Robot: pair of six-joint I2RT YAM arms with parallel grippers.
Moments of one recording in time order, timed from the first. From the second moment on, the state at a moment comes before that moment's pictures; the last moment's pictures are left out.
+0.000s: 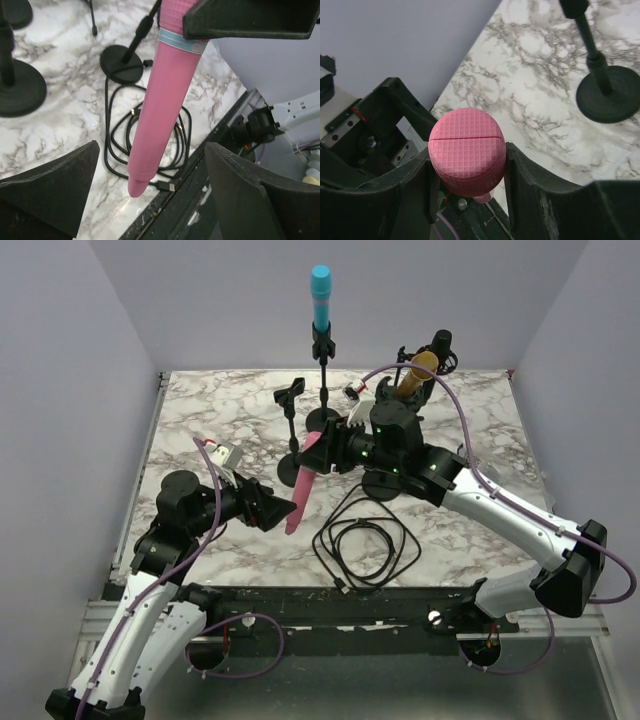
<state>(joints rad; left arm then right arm) -0.32 0.60 0.71 -0.31 0.60 -0.45 0.87 1.39 1.34 -0.24 -0.13 0.60</state>
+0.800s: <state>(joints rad) -0.56 0.76 0.82 -0.46 0.32 -0.33 0.87 1.44 1.24 -0.05 -0.33 0.69</state>
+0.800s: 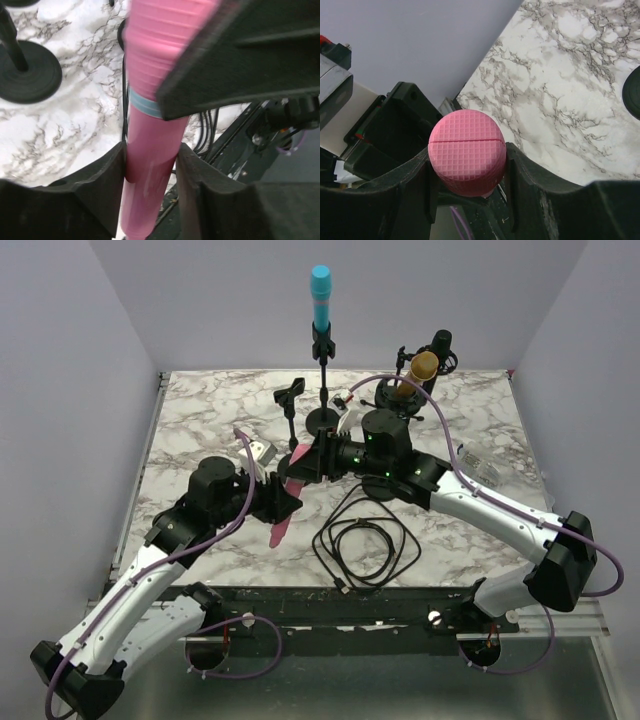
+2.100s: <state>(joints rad) 0.13 1.45 1.11 -0.53 0.05 -0.90 0.87 1.14 1.13 -0.22 0.07 0.50</state>
